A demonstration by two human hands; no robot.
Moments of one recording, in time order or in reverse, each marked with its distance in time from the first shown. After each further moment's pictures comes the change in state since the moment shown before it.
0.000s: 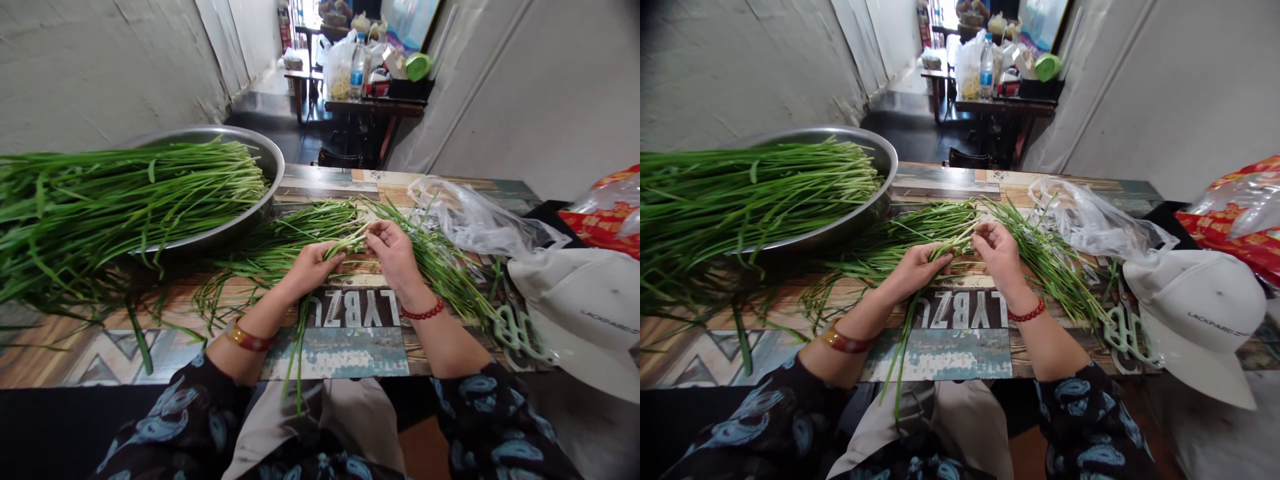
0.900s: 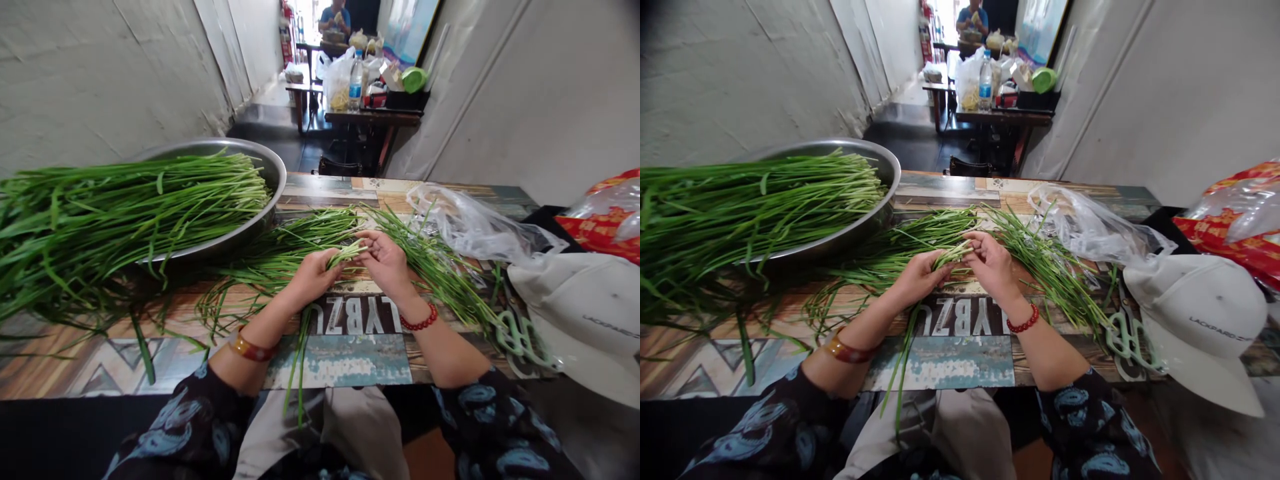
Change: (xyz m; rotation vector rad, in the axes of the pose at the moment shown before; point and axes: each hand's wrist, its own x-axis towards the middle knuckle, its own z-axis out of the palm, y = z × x) left_hand -0.002 -0.002 0.002 0.076 0.003 0.020; right_hand -0.006 0.008 0.003 -0.153 -0.136 -0.133
